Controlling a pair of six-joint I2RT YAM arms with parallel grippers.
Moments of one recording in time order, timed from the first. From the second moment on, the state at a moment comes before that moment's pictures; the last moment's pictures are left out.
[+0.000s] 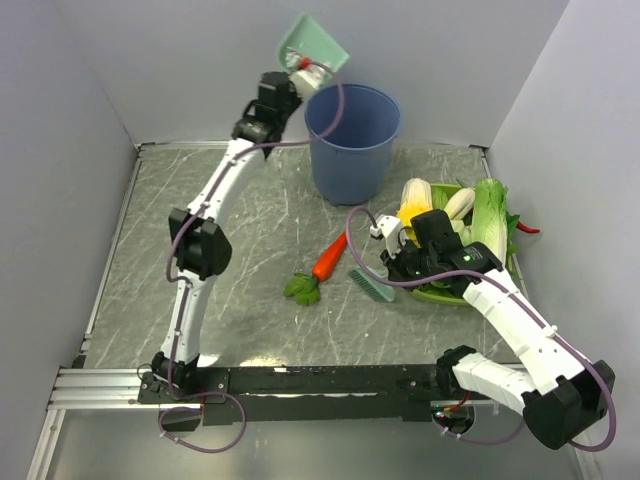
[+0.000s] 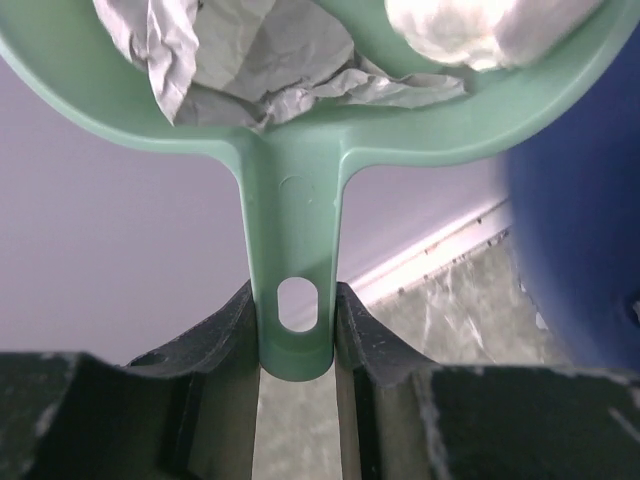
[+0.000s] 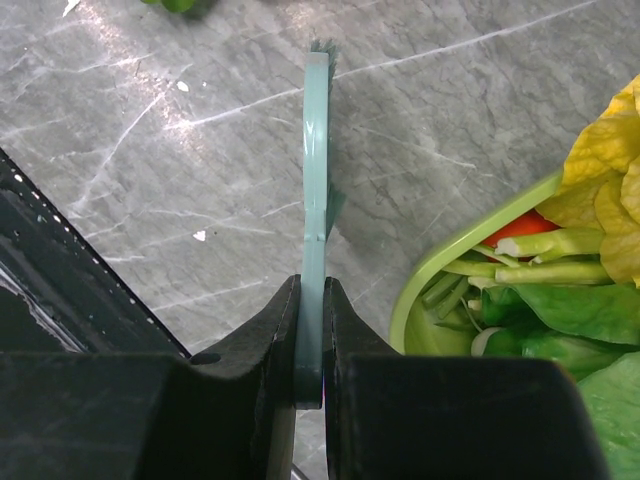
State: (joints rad) left arm -0.40 2.34 2.52 -0.40 -0.28 0.53; right arm 0.45 1.01 0.95 -0.88 -0.27 -0.37
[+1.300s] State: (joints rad) left arm -0.54 2.35 2.30 0.31 -0.32 1.69; right arm 0.42 1.00 0.95 -0.83 -0.31 -0.33
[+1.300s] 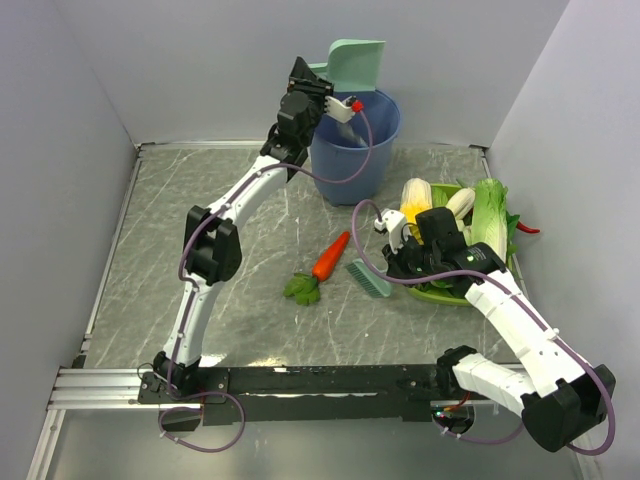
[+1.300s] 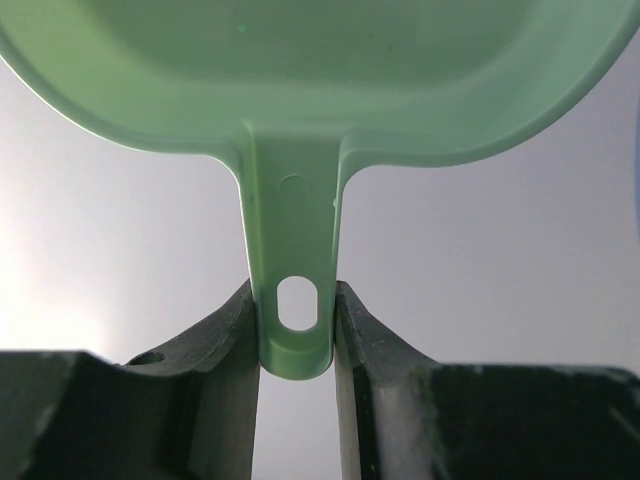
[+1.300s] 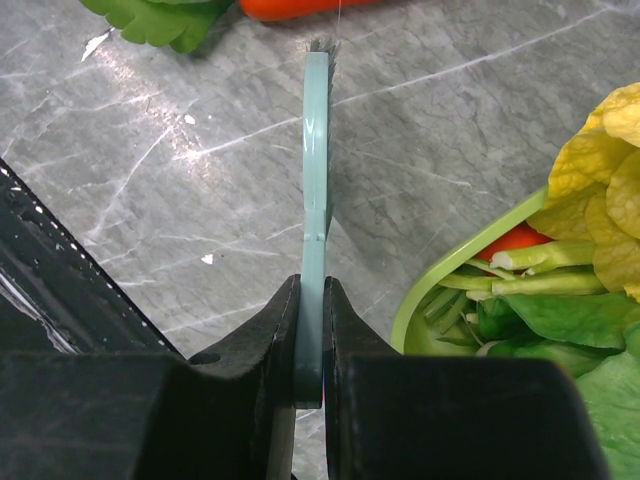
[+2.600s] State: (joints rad) left arm -0.21 1.54 1.31 -0.70 -0.25 0.39; right arm 0.44 1.10 1.05 -0.67 -0.02 -0.56
